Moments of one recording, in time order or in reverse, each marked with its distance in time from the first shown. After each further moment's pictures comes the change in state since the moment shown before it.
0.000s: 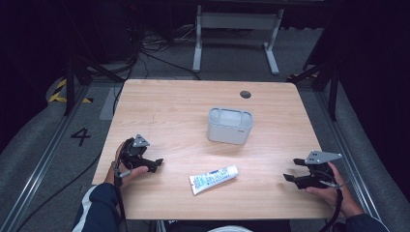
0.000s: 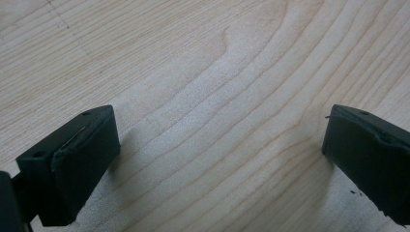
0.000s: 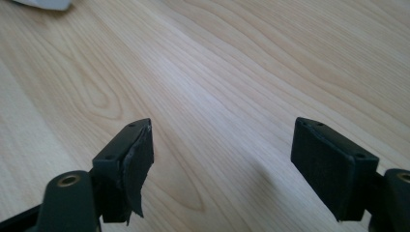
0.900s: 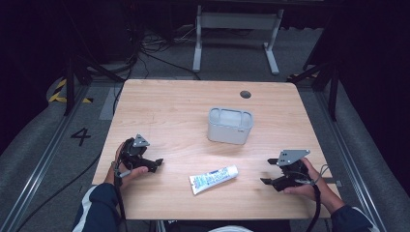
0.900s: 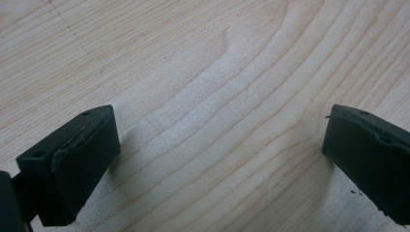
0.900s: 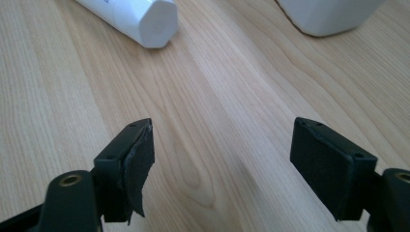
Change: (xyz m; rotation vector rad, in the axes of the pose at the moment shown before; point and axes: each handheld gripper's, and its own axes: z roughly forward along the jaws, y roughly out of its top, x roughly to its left) left arm 0.000 0.000 0.000 0.000 0.002 0.005; right arm 0.048 0.054 0.035 0.056 0.142 -0.208
